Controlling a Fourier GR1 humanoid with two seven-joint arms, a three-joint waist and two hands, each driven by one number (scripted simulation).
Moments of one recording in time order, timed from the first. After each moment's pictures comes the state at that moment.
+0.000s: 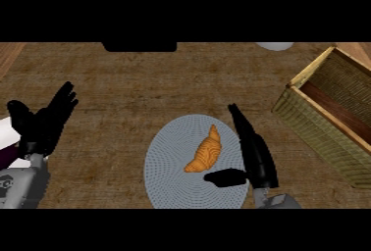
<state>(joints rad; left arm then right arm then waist) -0.21 0.35 0.05 -1.36 0.16 0.03 0.19 -0.10 -0.04 0.39 -1.60 0.64 -0.21 0.34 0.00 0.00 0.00</state>
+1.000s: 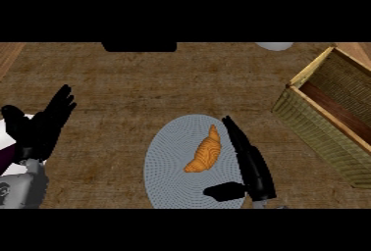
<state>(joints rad) -0.17 0.29 0.13 -1.43 0.10 -0.03 0.23 0.00 -0.01 0.39 -1.56 0.63 -0.19 0.15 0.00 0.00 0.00</state>
